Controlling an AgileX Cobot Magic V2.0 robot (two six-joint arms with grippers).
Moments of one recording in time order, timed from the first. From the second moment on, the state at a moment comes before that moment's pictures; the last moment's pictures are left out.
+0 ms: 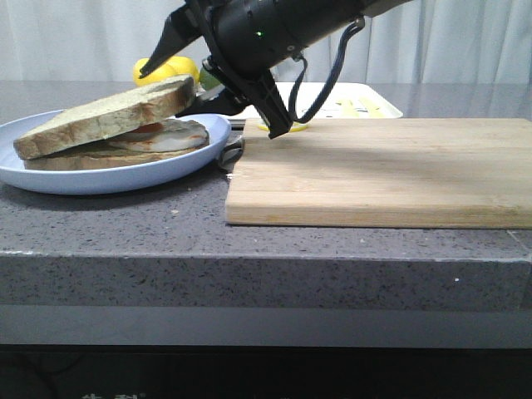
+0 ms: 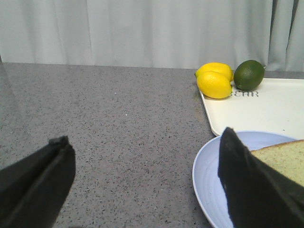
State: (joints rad) left arm -0.02 0.66 -0.46 -0.08 0.02 0.06; right arm 0.55 1.85 -1.32 1.47 0.42 -0.41
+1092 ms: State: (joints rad) left arm -0.02 0.66 -0.46 -0.08 0.02 0.06; right arm 0.29 1.33 -1.17 0.71 0.74 -0.40
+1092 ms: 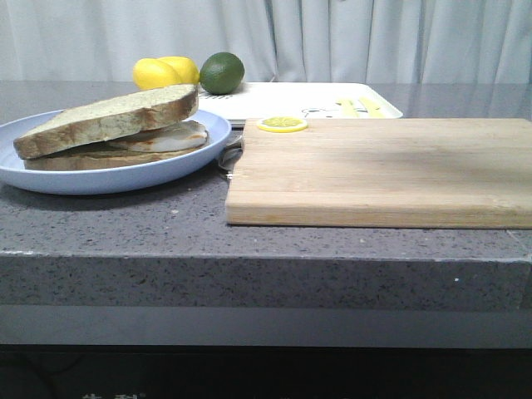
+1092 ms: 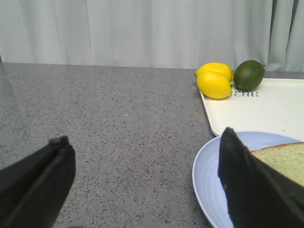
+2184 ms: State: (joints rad) left arm -0.02 0.66 -0.46 -0.08 0.02 0.06; right arm 0.03 0.32 -0.46 0.26 0.35 -0.17
